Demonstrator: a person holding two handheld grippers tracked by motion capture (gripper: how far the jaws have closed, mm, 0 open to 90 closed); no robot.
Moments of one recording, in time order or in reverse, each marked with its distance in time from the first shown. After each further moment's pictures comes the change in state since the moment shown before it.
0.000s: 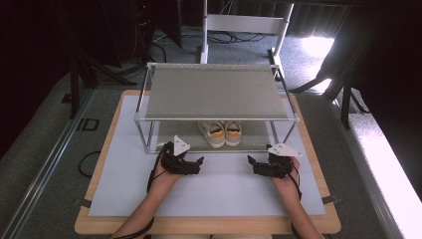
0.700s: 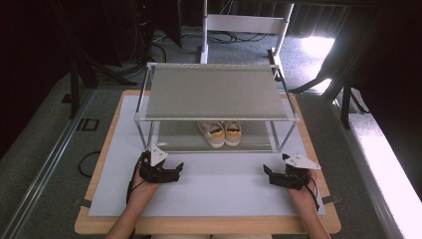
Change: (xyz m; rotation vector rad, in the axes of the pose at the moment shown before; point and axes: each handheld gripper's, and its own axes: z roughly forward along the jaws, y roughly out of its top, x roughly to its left) left arm 0.029 -0.040 -0.041 -0.002 0.091 -0.014; right arm -0.023 -0.032 -0.040 0.017 -0.049 0.000
